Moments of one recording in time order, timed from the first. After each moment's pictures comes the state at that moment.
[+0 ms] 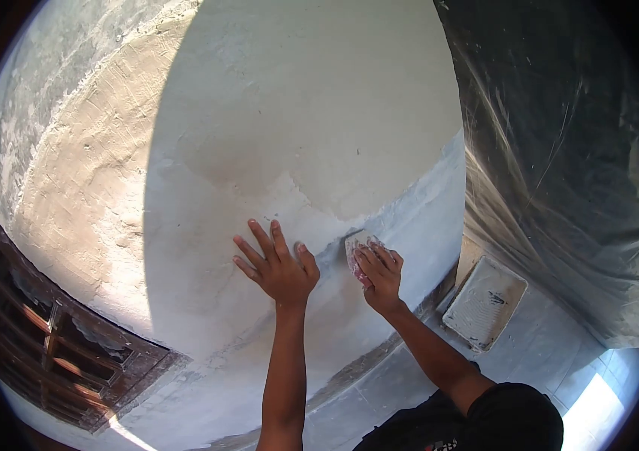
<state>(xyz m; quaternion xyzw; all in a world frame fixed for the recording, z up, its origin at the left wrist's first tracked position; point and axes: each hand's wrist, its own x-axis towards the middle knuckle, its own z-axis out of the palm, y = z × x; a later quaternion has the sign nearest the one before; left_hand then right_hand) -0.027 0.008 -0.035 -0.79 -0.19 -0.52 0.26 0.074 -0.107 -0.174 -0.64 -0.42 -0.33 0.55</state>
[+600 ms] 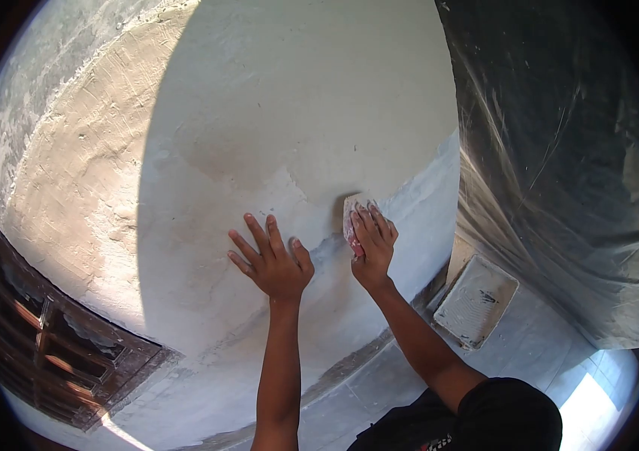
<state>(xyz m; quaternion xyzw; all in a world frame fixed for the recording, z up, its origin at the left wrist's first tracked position) -0.027 0.008 -0.037 -0.79 -0.19 -0.52 0.26 0.093 -0.097 -0.113 -0.62 -0.36 -0.38 0.59</state>
